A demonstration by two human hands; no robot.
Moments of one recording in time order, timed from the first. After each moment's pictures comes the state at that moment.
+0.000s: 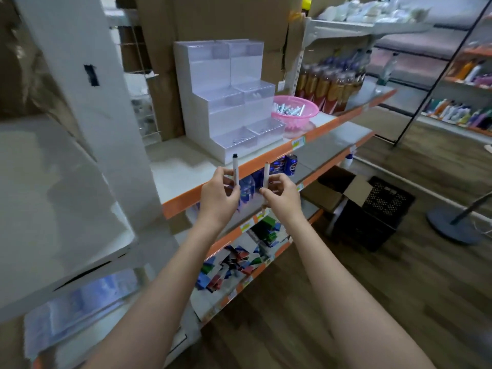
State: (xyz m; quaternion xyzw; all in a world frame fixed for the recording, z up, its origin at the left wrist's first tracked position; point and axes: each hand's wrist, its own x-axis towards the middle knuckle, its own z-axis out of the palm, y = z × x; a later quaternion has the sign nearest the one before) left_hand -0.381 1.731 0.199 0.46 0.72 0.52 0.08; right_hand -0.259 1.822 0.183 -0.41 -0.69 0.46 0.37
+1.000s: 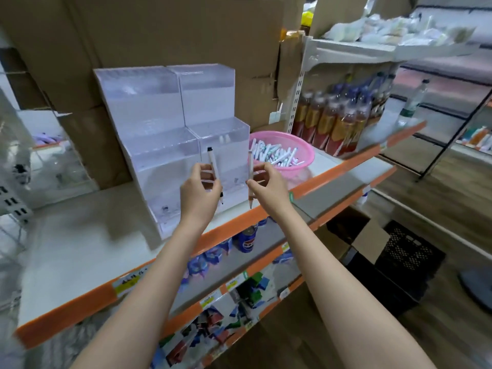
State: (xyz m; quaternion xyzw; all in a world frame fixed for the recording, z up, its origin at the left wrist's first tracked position) left_hand -0.431 2.018 0.221 0.35 0.75 0.56 0.01; right_hand -0.329 2.133 0.218 -0.31 -0.75 0.47 0.35
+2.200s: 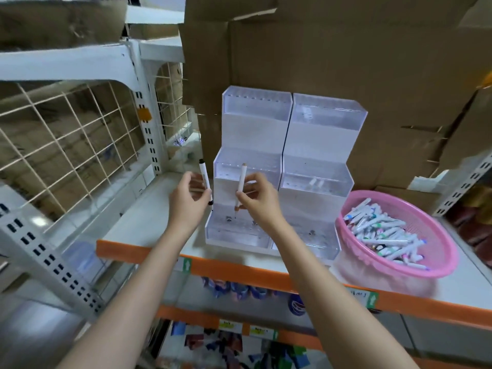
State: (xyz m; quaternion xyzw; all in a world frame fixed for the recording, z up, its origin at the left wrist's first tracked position) left_hand -0.482 1.970 0.214 0.06 0.81 0.54 -0.20; right_hand -0.473 2.135 0.215 0.02 -0.80 0.58 0.15
